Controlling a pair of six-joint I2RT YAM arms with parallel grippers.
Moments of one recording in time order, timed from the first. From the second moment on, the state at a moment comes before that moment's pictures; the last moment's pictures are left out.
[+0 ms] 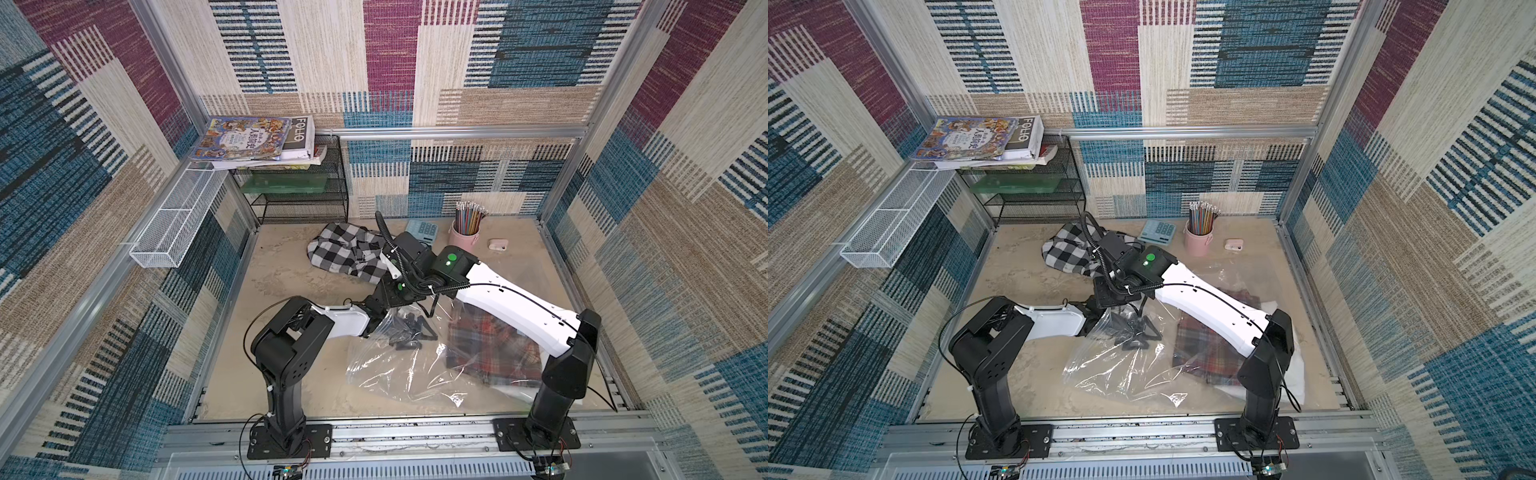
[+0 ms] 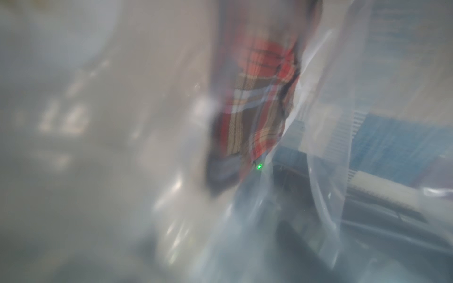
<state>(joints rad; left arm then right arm) -0.67 1.90 0.95 0.03 0.91 -0.85 0.97 1.78 1.86 -1.04 -0.05 0.62</state>
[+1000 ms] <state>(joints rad) -0.49 1.77 0.78 -0.04 0.82 -0.84 0.91 2.14 2.32 -1.03 -0.42 0.45</state>
